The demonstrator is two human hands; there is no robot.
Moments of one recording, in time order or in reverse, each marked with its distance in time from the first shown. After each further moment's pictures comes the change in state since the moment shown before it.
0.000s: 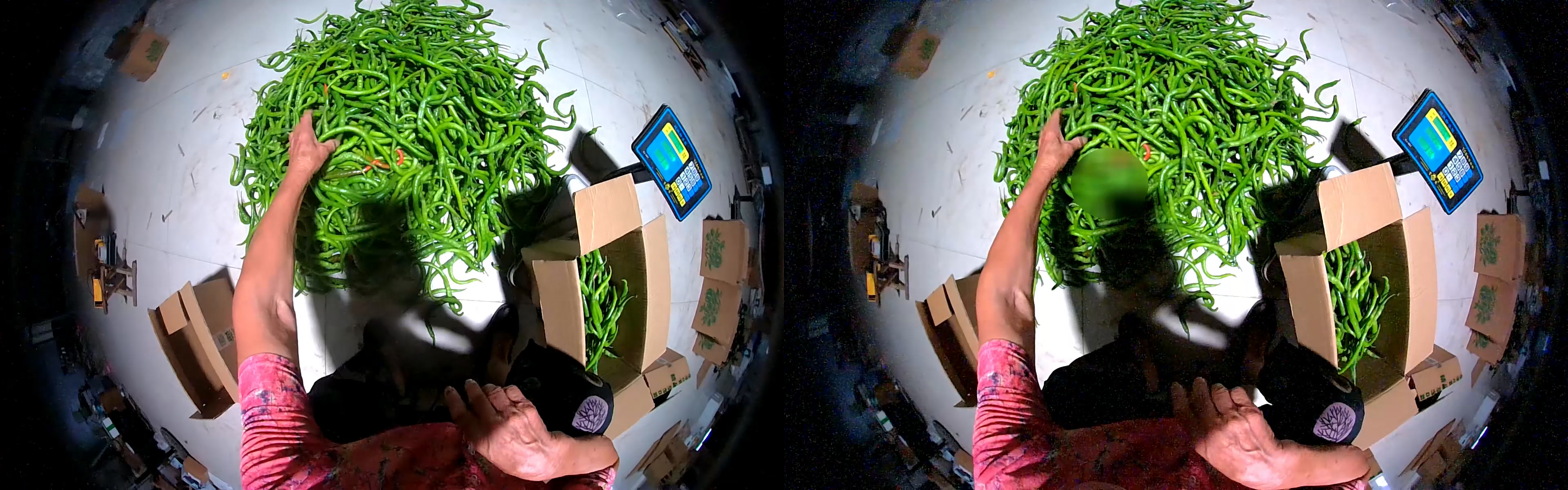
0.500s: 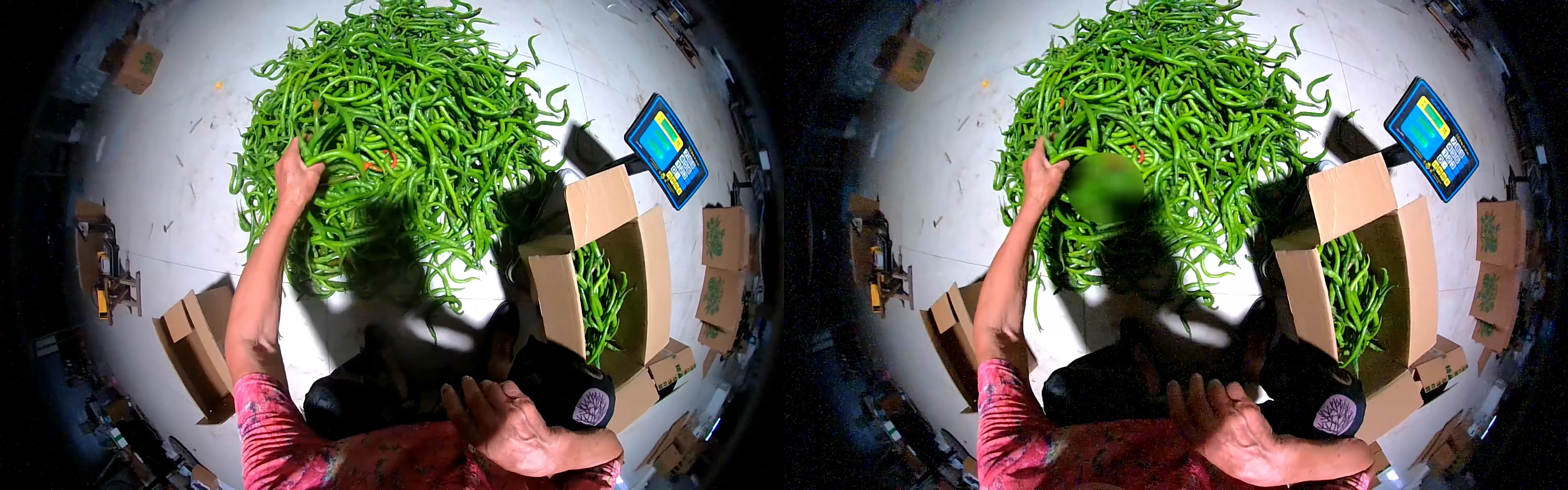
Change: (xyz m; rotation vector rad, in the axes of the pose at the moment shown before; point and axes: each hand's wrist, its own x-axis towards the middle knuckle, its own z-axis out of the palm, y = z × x) left_hand -0.044 0.047 -0.049 -0.145 -0.009 -0.087; right_hand -0.006 0.001 0.001 -0.047 0.036 -0.040
